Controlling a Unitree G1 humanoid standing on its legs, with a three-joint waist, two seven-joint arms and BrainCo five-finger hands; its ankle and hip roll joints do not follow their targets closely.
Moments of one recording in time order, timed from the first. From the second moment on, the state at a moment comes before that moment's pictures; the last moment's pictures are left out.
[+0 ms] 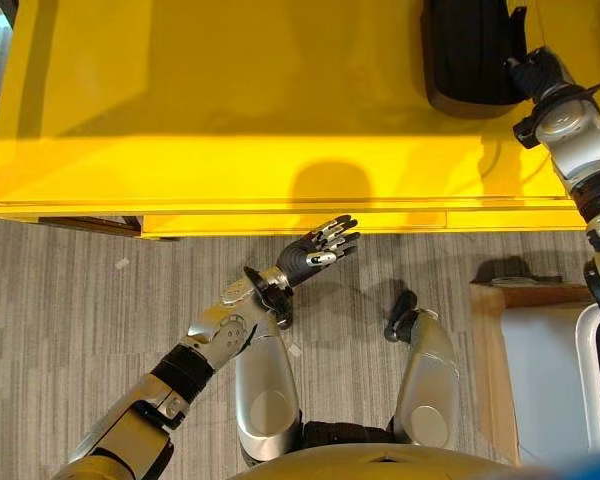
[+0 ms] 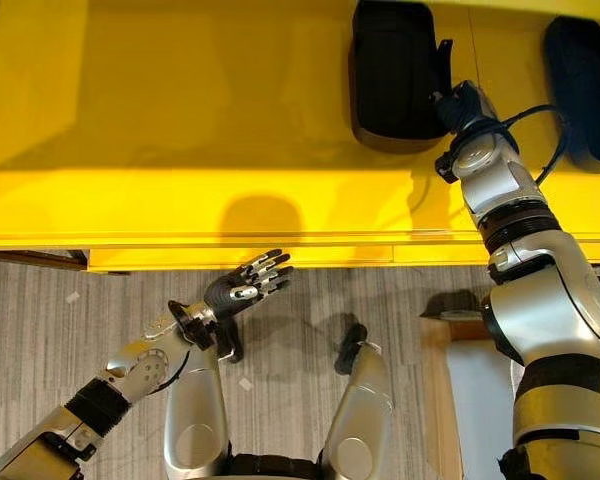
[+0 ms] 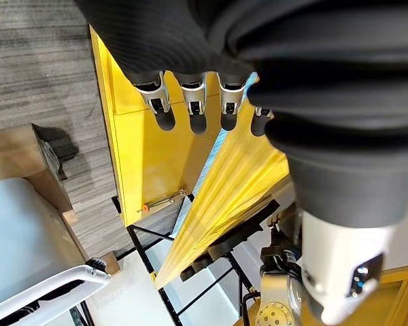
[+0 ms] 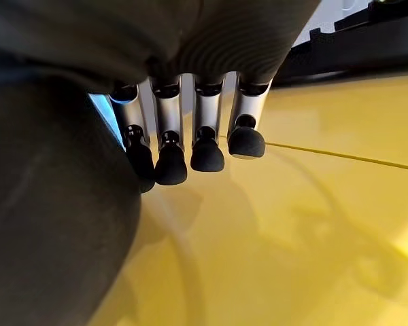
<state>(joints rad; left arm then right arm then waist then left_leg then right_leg) -0.33 0.49 -0.54 0.21 -1.01 -0.02 -0.43 -1.26 -0.76 0.64 0.96 0.06 0.21 -0.13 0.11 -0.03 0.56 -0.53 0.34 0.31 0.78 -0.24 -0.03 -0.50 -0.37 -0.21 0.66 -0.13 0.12</state>
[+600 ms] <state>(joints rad) -0.34 0.48 -0.55 0.22 -1.05 -0.05 -0.41 -1.27 -0.75 0.68 1.00 -0.06 0.20 -0.15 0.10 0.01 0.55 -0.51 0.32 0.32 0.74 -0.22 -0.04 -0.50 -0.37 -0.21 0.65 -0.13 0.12</state>
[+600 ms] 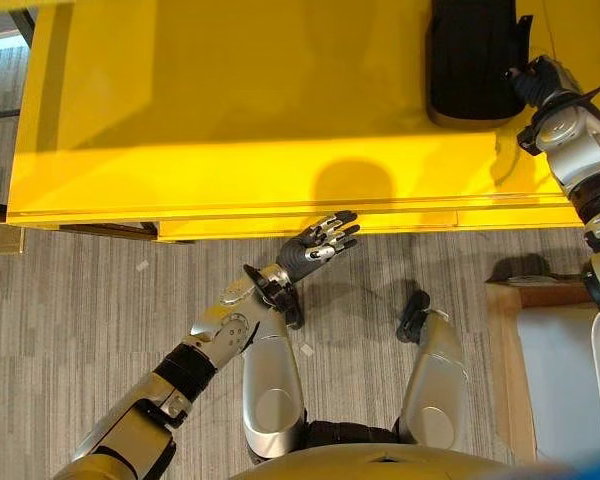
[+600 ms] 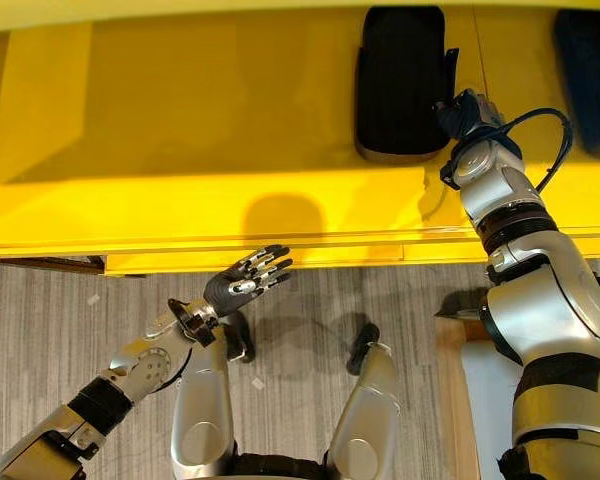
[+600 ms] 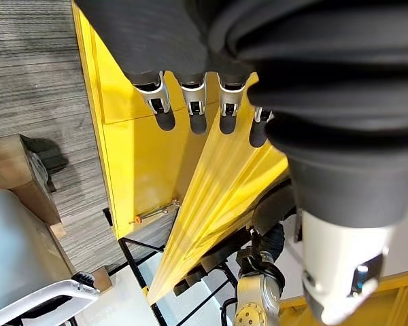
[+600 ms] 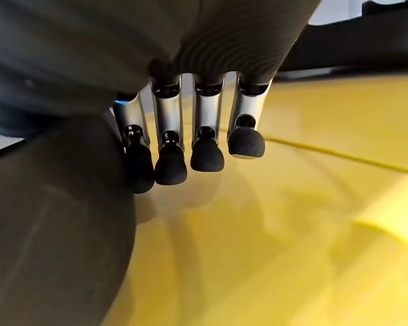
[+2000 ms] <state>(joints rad) -0.31 0.49 -0.55 0.22 -1.05 -0.05 -0.46 -1.29 -0.77 0.76 1.02 -0.37 0.12 -0.23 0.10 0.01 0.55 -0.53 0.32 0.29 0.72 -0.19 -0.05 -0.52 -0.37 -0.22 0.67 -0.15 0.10</state>
